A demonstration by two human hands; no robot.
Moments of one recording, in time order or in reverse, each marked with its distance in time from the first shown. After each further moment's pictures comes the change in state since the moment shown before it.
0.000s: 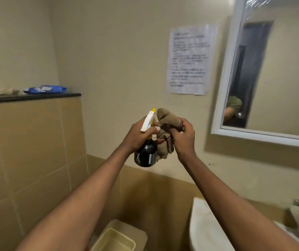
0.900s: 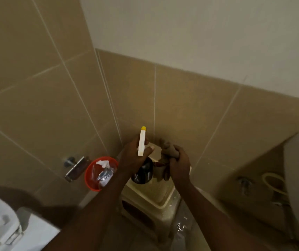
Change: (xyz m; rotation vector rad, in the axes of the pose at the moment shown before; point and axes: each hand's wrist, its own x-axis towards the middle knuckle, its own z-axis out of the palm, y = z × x) left_hand -0.232 -0.499 0.005 0.112 0.145 -0.563; right_hand -0.267 0.490 0.171 -0.274 -0.206 0.672
